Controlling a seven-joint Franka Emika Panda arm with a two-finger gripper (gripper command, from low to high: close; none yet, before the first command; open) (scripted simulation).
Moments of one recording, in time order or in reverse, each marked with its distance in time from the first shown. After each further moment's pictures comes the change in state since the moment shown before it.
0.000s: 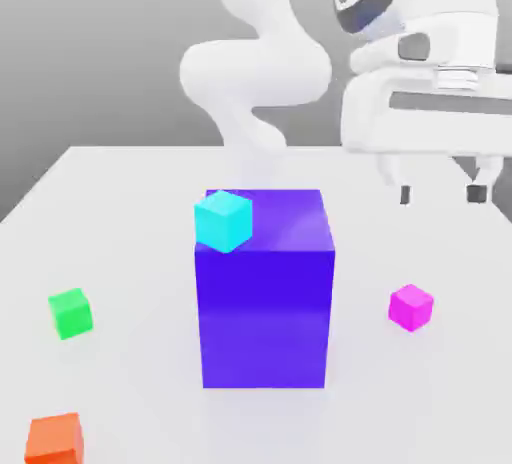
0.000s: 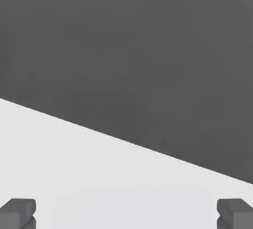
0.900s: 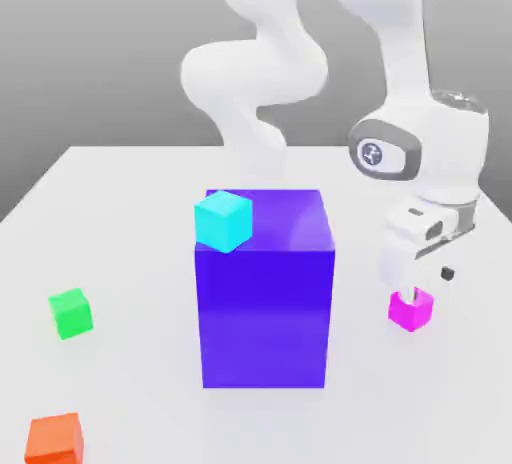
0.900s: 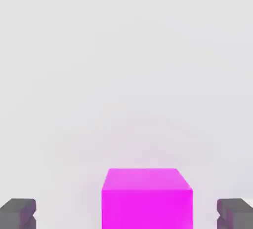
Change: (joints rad) arm 0.287 0.441 -0.031 -0.173 -0.168 0.343 0.198
